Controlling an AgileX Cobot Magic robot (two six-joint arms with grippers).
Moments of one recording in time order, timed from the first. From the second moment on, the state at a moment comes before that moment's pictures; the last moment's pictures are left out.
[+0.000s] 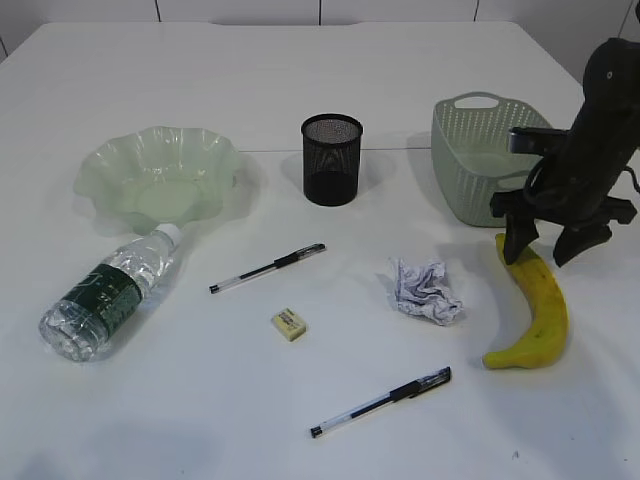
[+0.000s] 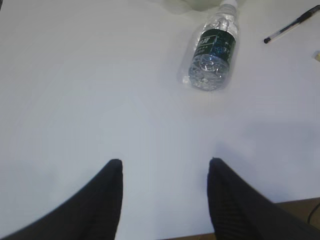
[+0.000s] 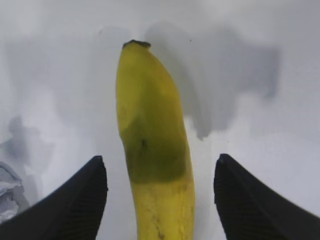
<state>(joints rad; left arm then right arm) 0.04 0.26 -0.65 -0.02 1.18 0.05 0.00 2.12 -1.55 0.08 0.99 0.01</state>
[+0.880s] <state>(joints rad) 0.04 0.26 -0.65 -0.02 1.18 0.05 0.00 2.18 -1.62 0.11 0.99 0.02</state>
